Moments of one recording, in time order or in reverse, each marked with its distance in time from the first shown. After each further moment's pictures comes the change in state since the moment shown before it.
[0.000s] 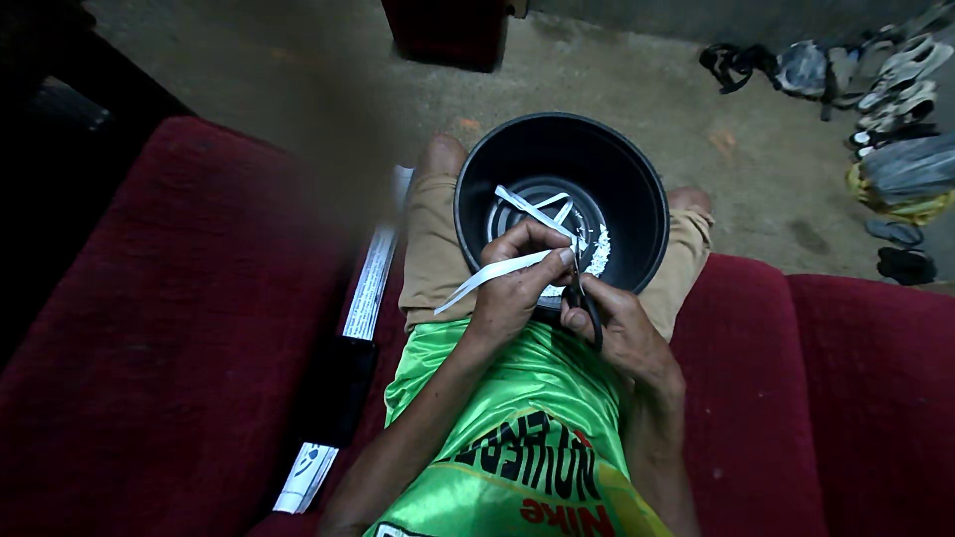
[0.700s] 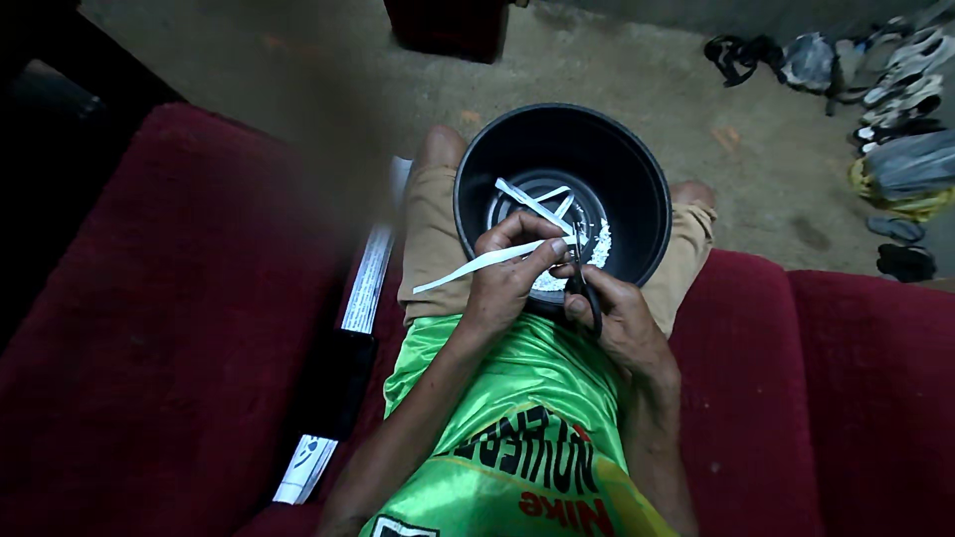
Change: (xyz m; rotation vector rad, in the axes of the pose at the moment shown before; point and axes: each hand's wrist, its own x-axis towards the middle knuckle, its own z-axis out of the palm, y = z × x) left_hand -0.004 0.001 -0.008 0.063 -0.007 -0.038; right_hand -0.001 0.003 0.003 0.068 0.060 0.063
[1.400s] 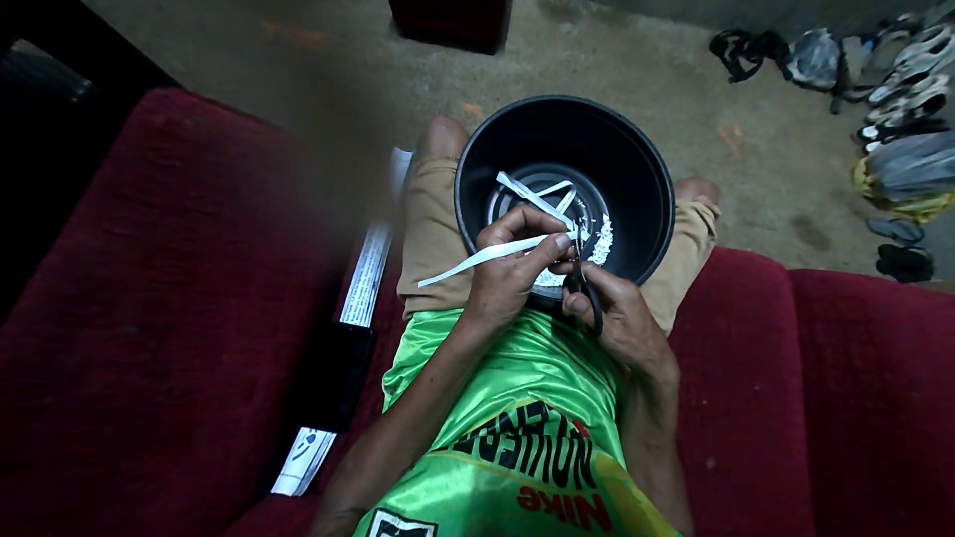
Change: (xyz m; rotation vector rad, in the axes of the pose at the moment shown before) left_hand 0.000 0.002 0.003 -0.047 0.010 -0.010; right_hand 0.001 0.001 0.001 -0.042 -0.029 -0.022
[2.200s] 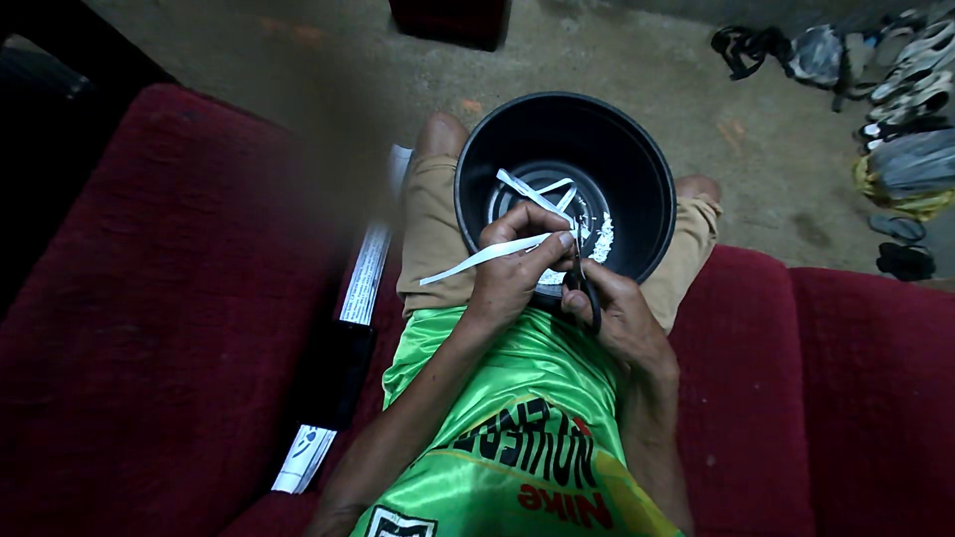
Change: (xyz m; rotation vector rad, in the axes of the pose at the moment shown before) left_hand 0.005 -0.004 0.004 -0.019 0.049 0.003; right_hand 0.001 0.001 0.001 0.012 0.002 0.006
